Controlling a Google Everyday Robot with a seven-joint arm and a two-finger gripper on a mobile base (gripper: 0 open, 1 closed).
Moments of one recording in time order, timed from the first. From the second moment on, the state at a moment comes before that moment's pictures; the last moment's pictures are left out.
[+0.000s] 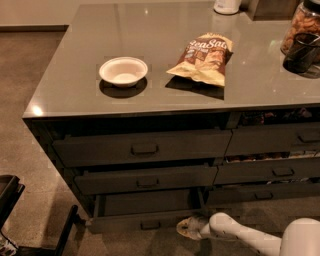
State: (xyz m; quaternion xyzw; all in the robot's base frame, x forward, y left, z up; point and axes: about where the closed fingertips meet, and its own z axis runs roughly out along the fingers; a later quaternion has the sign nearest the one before) arm 0.498 -0.116 0.156 -0.69 0.63 0.12 0.34
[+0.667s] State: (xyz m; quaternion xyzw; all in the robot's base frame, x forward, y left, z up) arm 0.520 -0.122 0.155 -0.67 0.64 0.11 0.35
